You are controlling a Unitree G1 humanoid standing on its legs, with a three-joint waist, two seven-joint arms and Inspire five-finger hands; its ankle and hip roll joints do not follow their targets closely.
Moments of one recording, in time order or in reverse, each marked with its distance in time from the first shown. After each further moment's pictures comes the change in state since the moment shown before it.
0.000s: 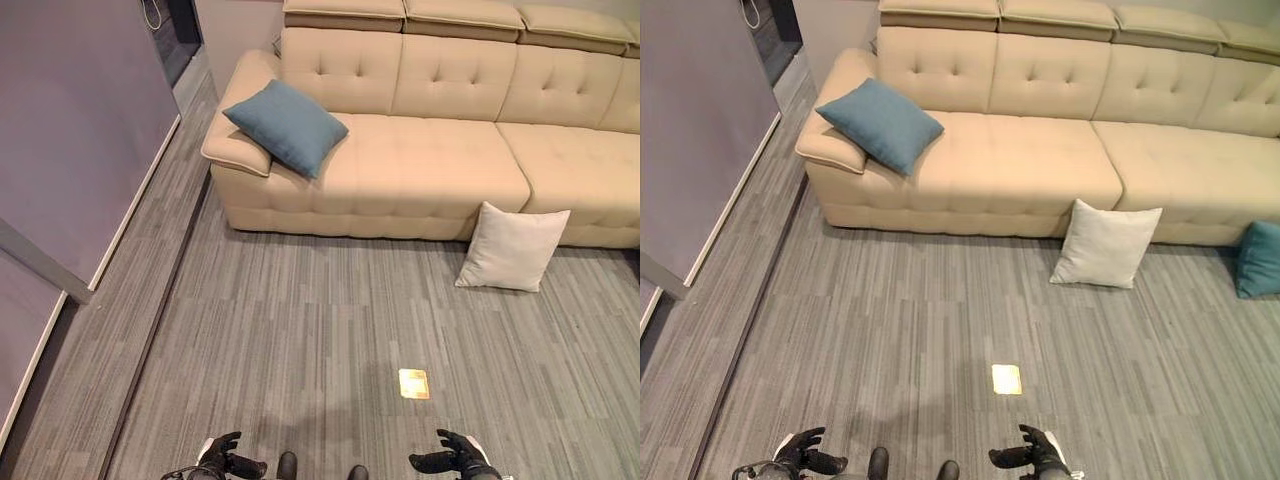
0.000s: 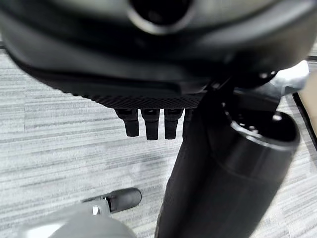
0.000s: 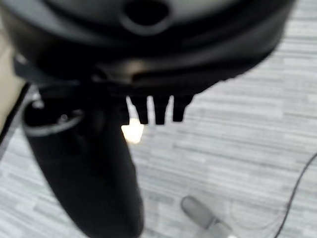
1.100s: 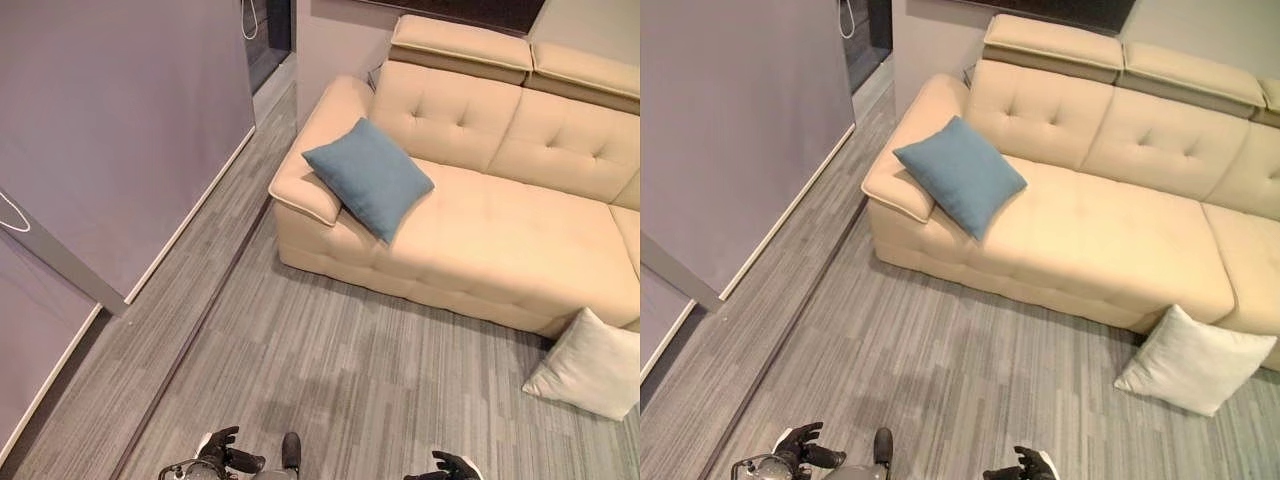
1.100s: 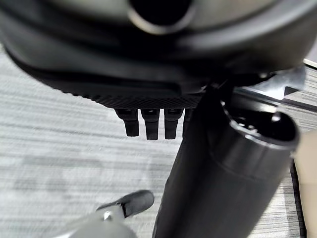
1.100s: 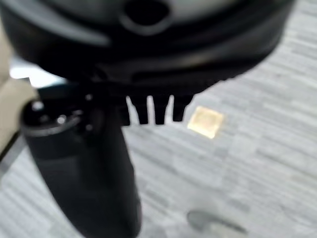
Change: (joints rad) left arm -0.045 0.005 -0.003 0.034 0.006 0.002 -0.001; right arm 0.039 0.040 0.017 0.024 0.008 0.020 0.004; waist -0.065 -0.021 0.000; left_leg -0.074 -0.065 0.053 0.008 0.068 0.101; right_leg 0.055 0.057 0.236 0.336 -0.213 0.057
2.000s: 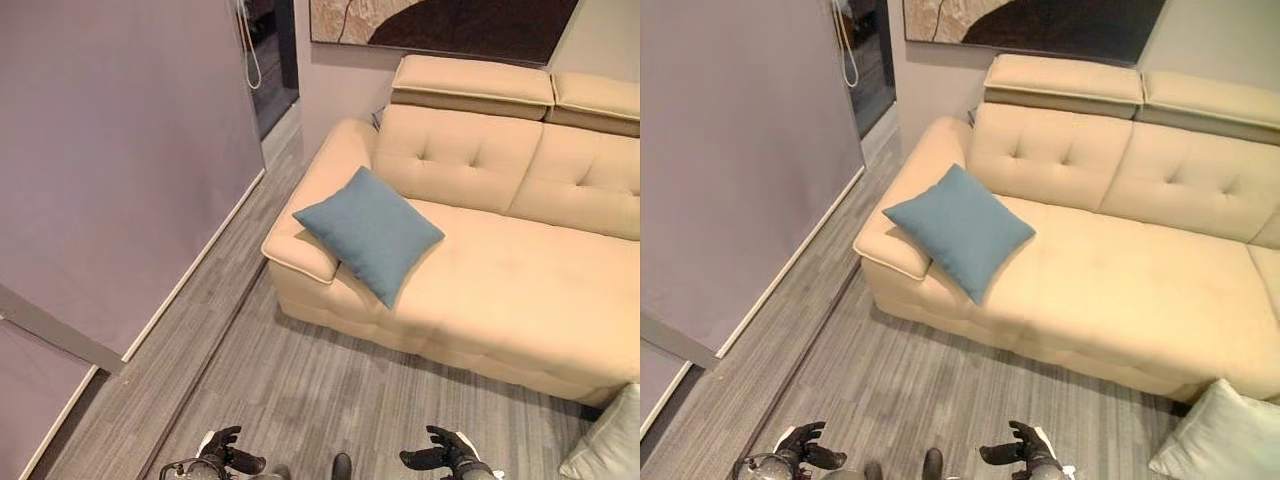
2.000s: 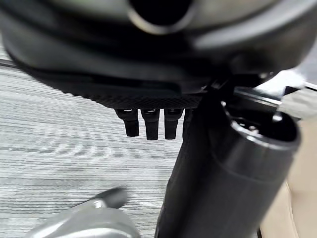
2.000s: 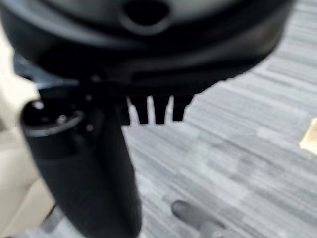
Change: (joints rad) left arm 0.006 0.014 0.000 -0.007 0.028 -0.003 -0.006; right arm -0.033 -0.027 0.001 -0.031 0.009 -0.004 0.013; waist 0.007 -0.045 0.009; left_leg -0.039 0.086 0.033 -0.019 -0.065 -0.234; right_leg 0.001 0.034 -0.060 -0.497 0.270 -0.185
